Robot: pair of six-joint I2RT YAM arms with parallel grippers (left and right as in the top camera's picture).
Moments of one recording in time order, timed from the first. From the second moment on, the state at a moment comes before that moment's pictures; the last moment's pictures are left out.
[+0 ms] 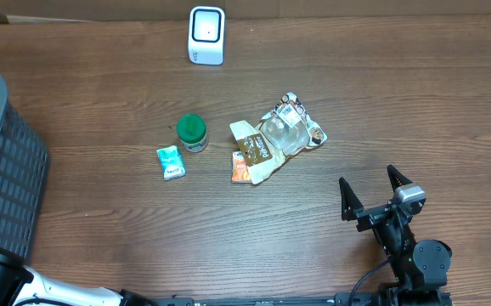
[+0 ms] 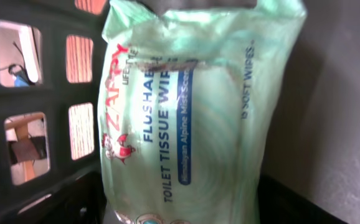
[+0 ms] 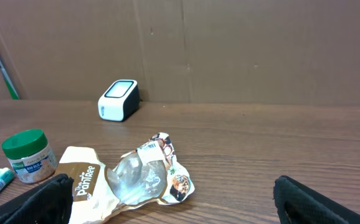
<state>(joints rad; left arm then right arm) 1.15 2.02 1.46 -0.90 -0.39 -0.41 0.03 0.02 0.02 -0.01 -0.25 0.09</state>
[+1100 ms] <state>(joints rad) 1.08 2.02 1.62 -1.08 -0.25 -0.39 0.03 0.02 0.02 -0.01 -0.25 0.09</state>
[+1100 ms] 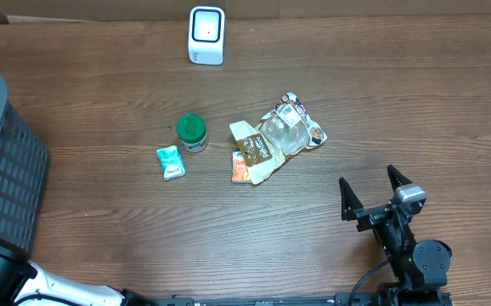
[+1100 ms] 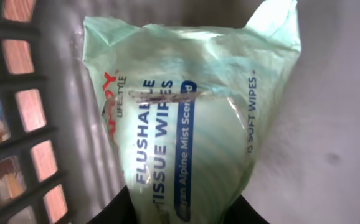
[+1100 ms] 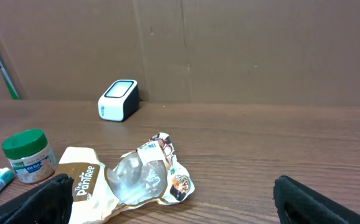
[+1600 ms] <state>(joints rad) 1.08 1.96 1.75 -1.15 -0.07 -0.38 0.03 0.02 0.02 -0.01 -0.25 0.09</state>
